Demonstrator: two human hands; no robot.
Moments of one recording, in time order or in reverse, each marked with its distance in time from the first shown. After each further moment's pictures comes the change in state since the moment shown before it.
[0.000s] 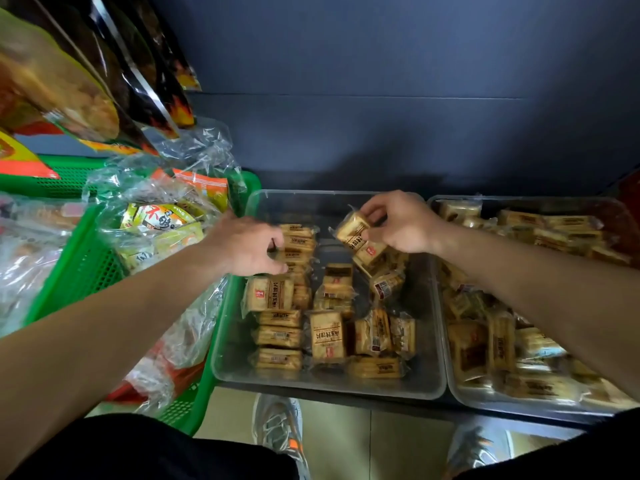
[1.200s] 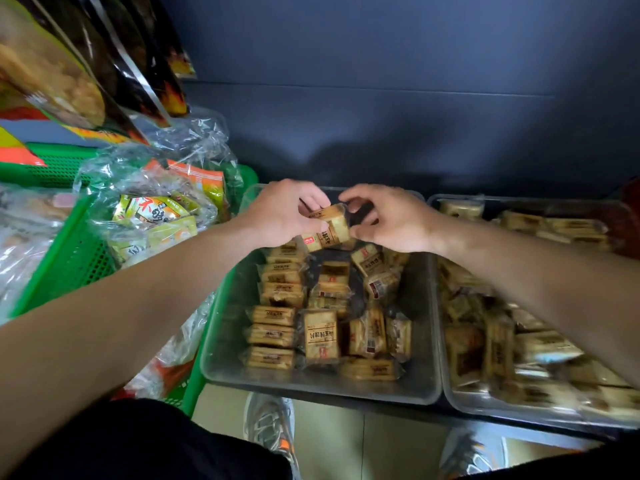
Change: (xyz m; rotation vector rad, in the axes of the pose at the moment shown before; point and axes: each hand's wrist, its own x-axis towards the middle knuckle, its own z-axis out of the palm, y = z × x) left_hand 0.024 0.042 -0.027 -0.774 0.330 0.073; right_hand -0.008 -0.020 -0.005 -0.115 -0.035 -0.156
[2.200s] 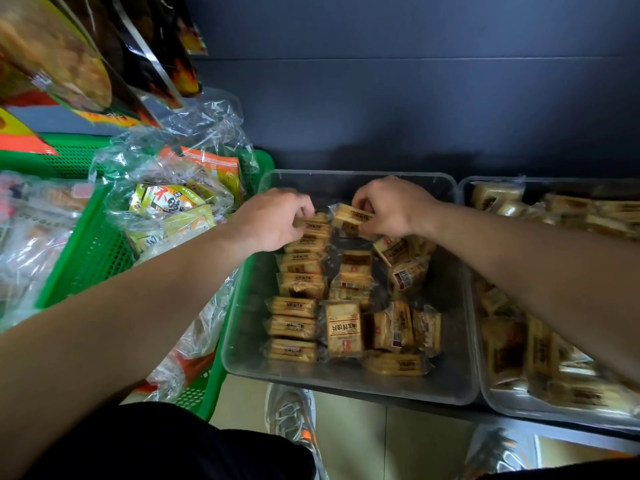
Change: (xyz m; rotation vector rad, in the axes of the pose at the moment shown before) left_hand -0.005 -0.055 0.001 0.449 -0.103 0.004; right_hand 0.046 0.005 0.031 -0.310 -0.089 0.037
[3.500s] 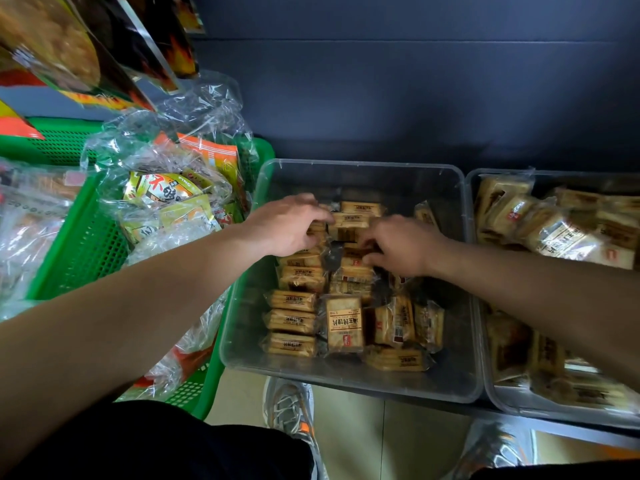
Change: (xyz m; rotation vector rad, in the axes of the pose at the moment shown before) left_hand 0.004 0.010 0.021 0.089 -0.172 0.066; right_hand -0.030 0.009 0.048 -0.125 -0.141 -0.077
